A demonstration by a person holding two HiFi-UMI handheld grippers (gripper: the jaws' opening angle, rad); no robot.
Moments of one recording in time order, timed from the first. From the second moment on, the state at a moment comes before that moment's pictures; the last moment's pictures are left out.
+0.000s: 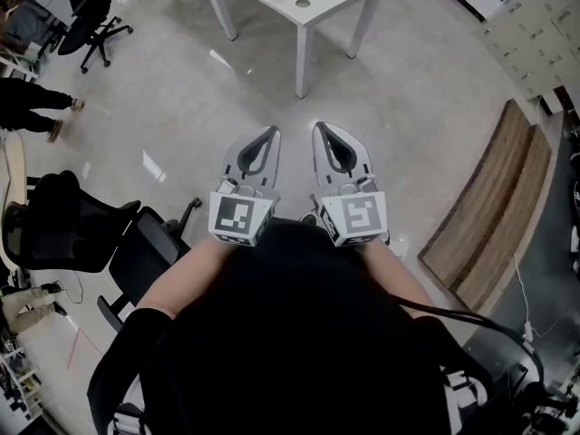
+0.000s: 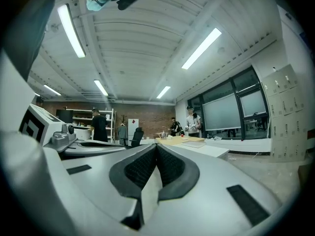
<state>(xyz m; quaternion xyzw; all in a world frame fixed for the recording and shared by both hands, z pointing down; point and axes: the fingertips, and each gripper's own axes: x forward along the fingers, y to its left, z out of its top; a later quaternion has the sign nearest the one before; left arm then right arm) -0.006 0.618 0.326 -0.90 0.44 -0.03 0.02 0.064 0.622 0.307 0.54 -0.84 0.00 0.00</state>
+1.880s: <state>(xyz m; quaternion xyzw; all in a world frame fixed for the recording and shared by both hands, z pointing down) -0.146 0.327 0.352 -0.90 0.43 -0.02 -0.03 -0.100 0.346 0.337 0.52 -0.85 -0.01 0.08</state>
